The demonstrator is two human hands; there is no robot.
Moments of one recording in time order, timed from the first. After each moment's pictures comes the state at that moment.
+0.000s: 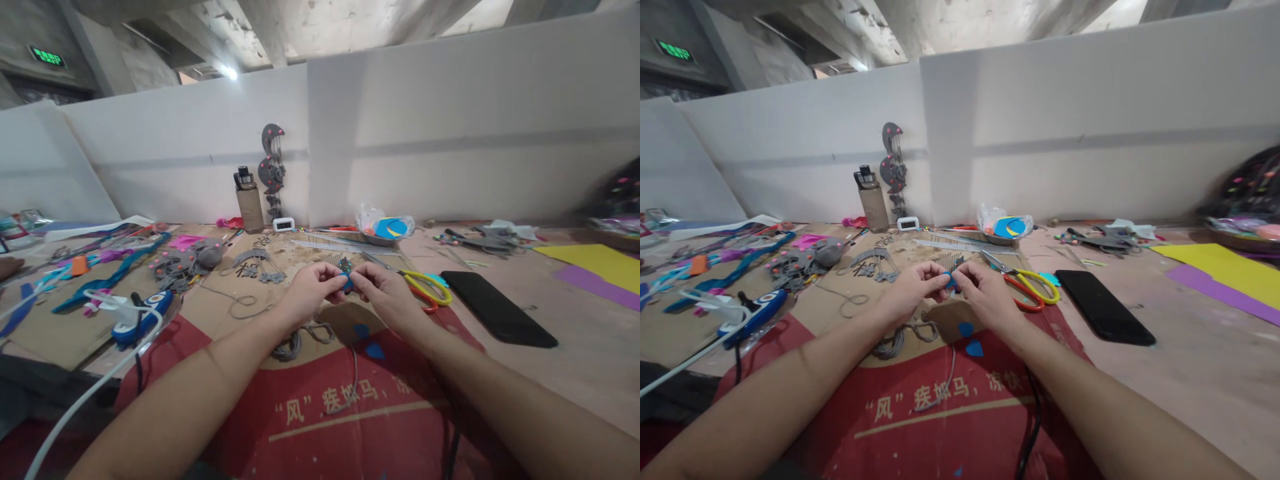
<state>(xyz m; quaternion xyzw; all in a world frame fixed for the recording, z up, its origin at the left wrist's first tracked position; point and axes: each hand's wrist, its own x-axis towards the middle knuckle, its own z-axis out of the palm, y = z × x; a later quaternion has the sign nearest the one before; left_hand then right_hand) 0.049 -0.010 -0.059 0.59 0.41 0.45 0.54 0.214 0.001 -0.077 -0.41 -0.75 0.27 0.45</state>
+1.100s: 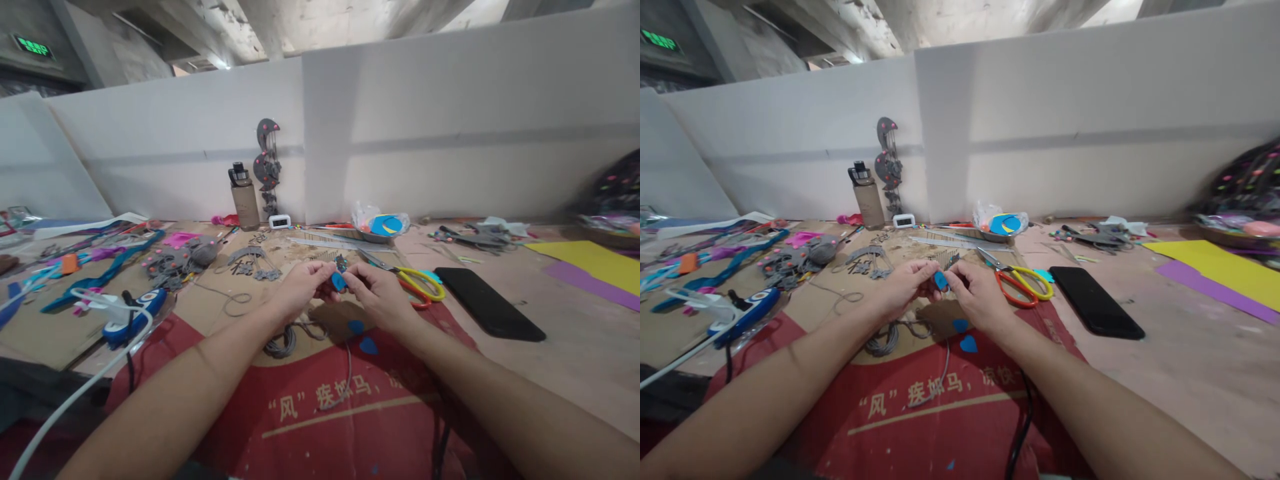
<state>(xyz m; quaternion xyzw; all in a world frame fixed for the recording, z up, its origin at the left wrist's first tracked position) 0.042 -0.002 -0.065 0.59 0.34 0.42 0.60 0.212 -0.008 -0.071 -0.40 -0.78 0.20 0.43</state>
